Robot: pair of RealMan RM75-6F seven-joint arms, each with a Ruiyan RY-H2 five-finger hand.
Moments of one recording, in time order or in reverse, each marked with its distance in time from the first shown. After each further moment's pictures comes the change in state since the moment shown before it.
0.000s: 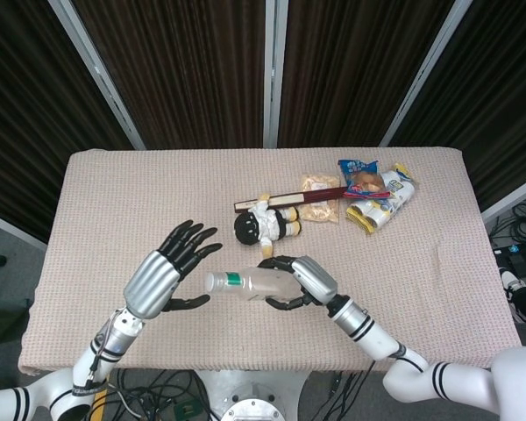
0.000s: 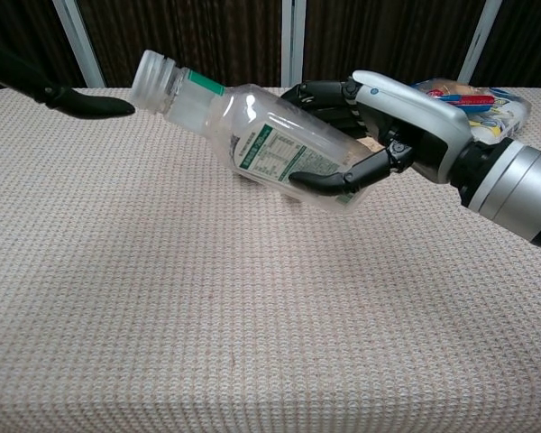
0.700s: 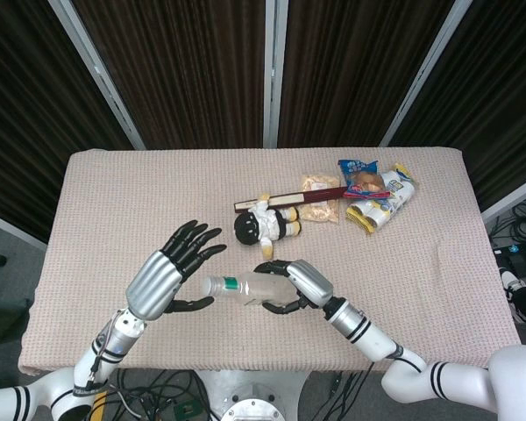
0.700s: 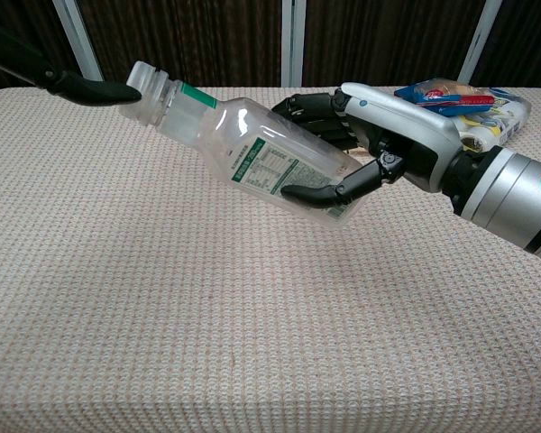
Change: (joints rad) left arm -0.014 0.008 -0.002 -0.031 0.012 0.006 -0.016; right arm 0.016 -0.007 -0.006 -0.004 0.002 -0.032 -0.004
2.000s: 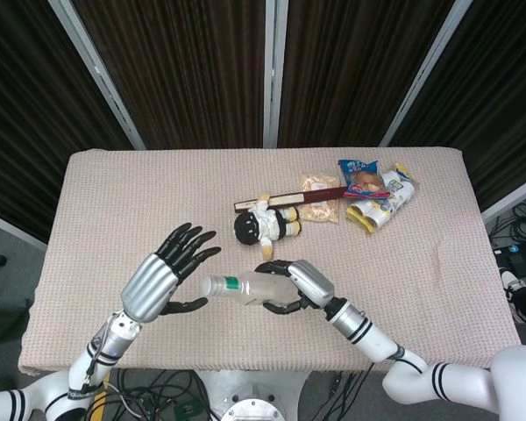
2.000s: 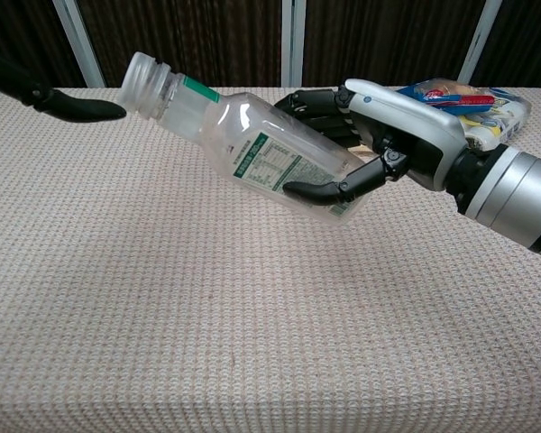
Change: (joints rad) left arm 0.017 0.010 0.022 0.017 0.002 0.009 0.032; right arm -0.003 0.008 -0.001 -0.015 -0.001 0.009 0.005
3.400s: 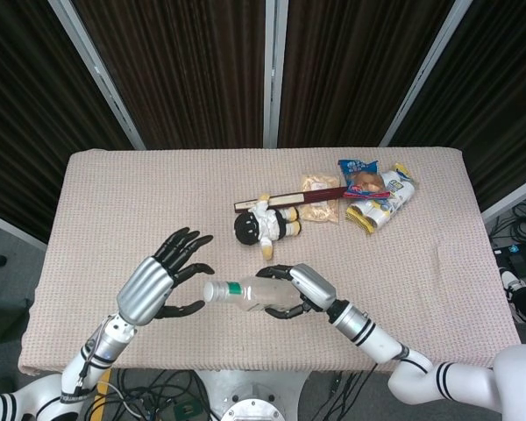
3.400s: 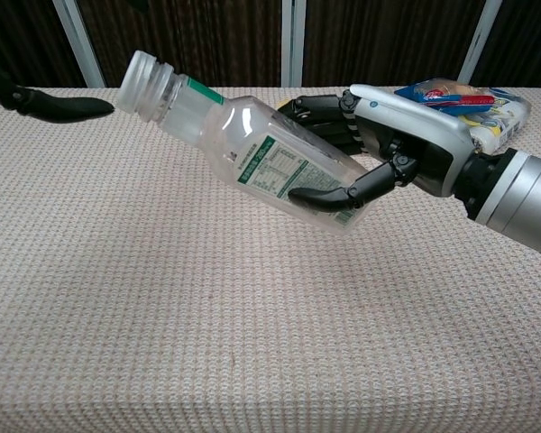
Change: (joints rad) left arm 0.009 0.042 0.024 -0.028 0.006 -0.006 -0.078; right arm 0.004 0.020 -0.029 0.010 -0.041 0.017 0.101
